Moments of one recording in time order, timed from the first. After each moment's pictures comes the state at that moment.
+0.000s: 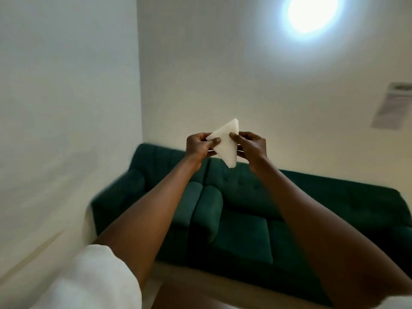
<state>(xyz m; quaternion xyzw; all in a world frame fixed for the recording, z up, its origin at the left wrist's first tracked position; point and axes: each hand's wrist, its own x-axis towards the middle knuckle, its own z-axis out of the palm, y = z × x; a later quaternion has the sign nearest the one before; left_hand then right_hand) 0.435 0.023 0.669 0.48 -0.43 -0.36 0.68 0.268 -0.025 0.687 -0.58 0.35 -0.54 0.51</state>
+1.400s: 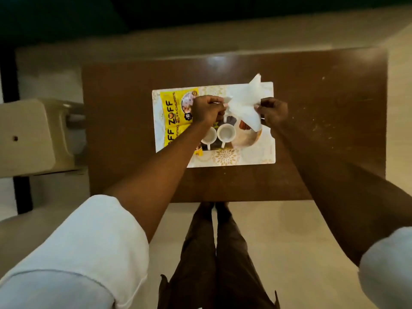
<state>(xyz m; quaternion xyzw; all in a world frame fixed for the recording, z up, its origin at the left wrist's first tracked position) 0.114 0.102 0.014 0.74 -0.22 -0.57 0.28 -0.093 0.088 -0.033 -0.29 0.73 -0.24 0.58</state>
